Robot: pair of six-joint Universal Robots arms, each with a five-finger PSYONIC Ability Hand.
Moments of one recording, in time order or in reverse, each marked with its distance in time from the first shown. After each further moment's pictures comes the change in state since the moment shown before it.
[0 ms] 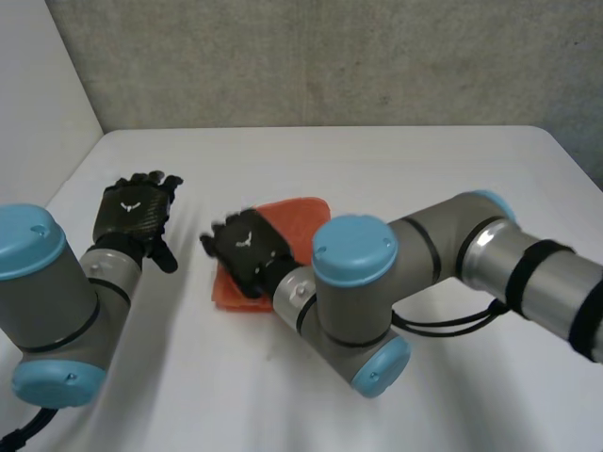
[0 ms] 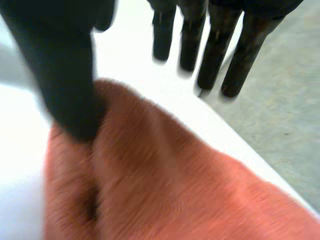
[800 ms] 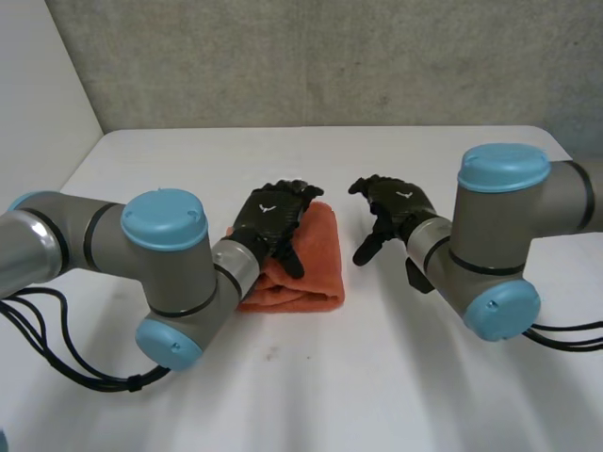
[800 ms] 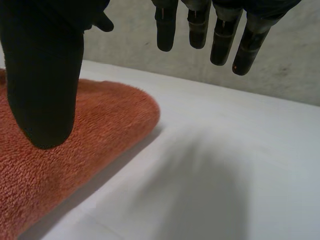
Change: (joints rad) left arm -0.266 -0.383 0.493 -0.167 0.187 -0.164; right arm -0.343 -0.185 0.190 0.155 0.126 0.477; left_hand 0.001 0.012 0.004 0.006 0.000; right_hand -0.117 -0.291 -0.313 -0.291 -0.281
